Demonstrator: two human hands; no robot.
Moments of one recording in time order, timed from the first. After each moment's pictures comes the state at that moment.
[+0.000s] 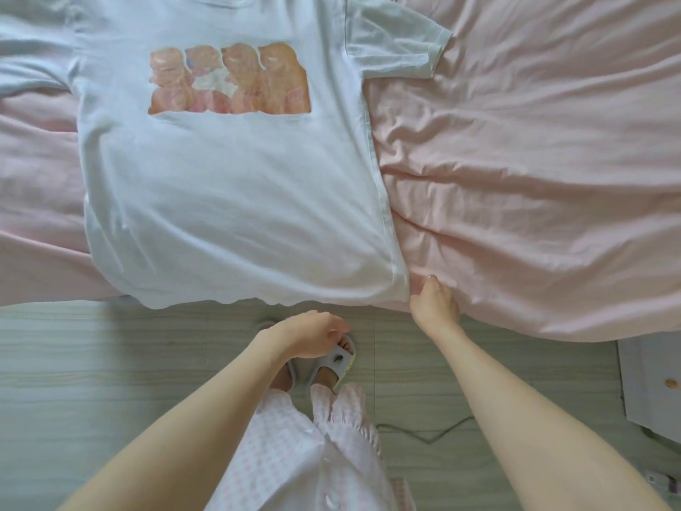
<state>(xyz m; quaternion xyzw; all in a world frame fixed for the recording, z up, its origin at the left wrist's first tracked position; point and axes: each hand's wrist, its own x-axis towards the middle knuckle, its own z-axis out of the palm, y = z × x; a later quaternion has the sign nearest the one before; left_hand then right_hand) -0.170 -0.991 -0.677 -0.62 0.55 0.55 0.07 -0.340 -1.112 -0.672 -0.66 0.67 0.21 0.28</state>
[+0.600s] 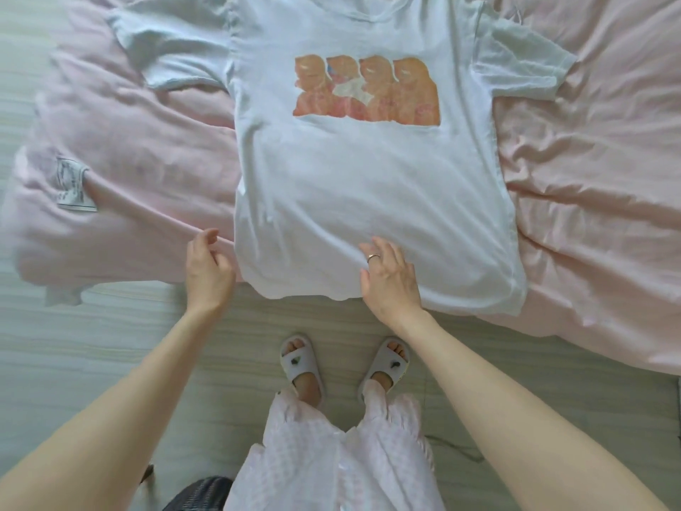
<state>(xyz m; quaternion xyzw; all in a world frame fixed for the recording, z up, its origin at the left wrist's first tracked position) 0.085 -0.856 -0.664 -0.92 0.17 0.19 -0.31 -0.121 -1.000 -0.653 -0.87 0.41 0.12 0.25</state>
